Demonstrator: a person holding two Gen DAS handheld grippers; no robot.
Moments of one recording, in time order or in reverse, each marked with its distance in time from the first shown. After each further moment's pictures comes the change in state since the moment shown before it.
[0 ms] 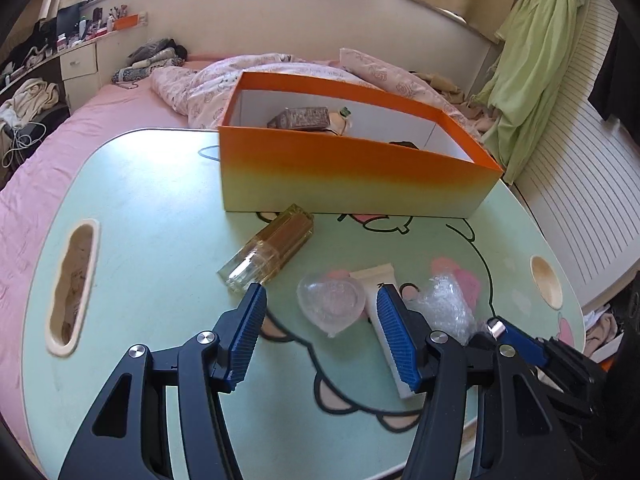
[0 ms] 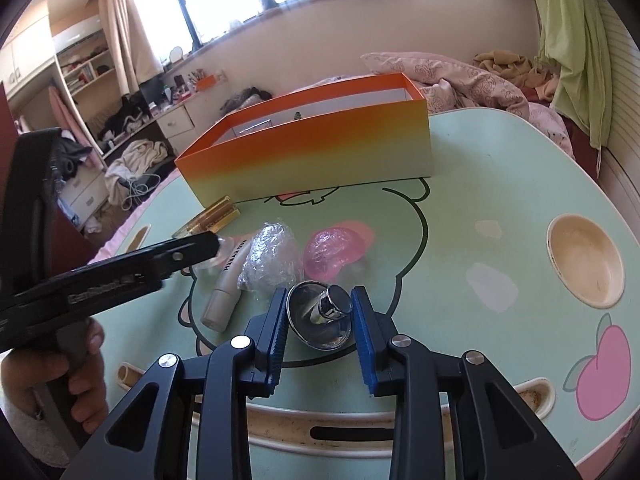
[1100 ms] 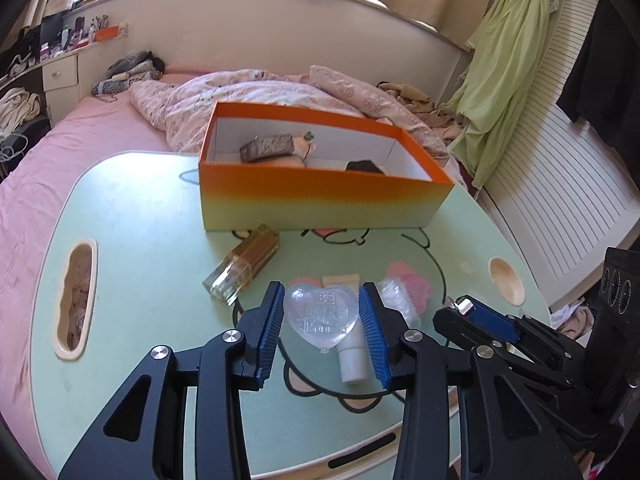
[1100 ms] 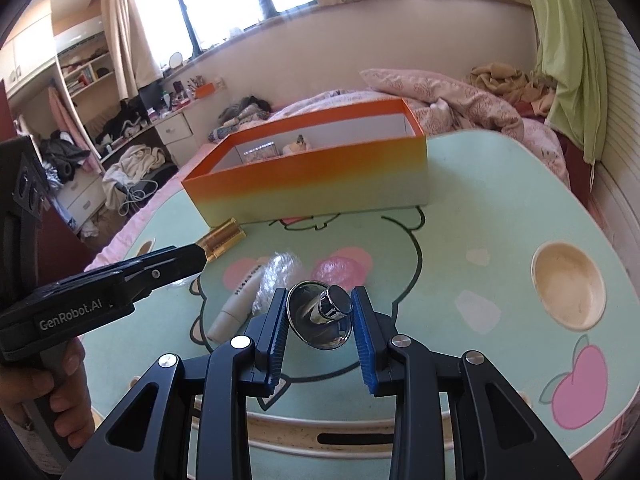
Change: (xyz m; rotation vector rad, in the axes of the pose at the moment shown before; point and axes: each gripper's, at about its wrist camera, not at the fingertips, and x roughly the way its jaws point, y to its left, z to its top) left arm -0.038 -0.010 0.008 0.032 -0.046 -0.093; right arm -0.017 0.012 0.017 -0.029 -0.035 -0.033
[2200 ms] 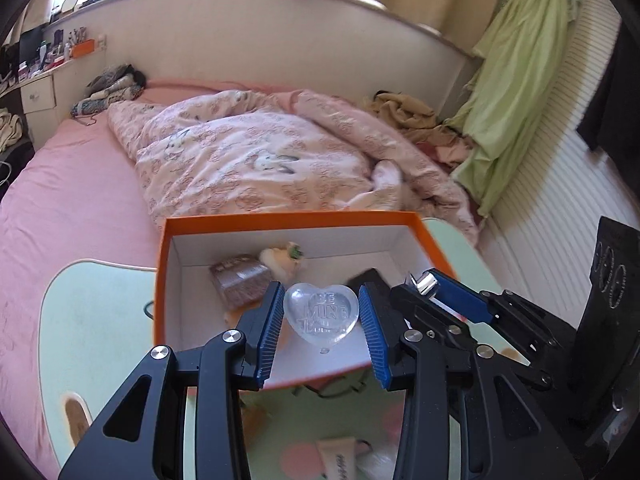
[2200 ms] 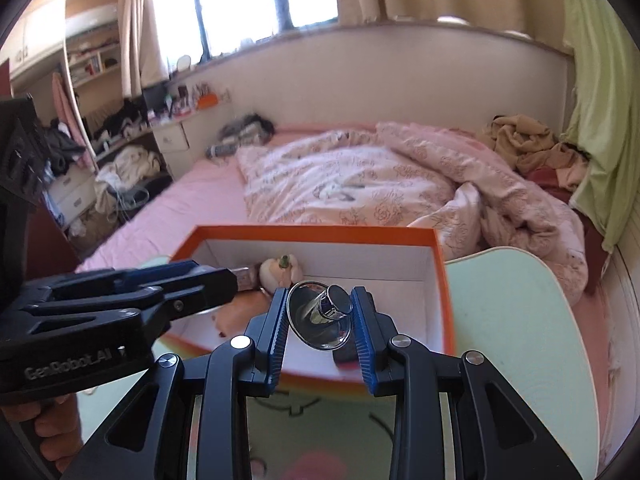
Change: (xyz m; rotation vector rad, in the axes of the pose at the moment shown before) left arm 0.070 0.002 0.129 0.020 0.037 0.016; right arm 0.084 -0.004 0.136 -0.114 -0.007 -0.019
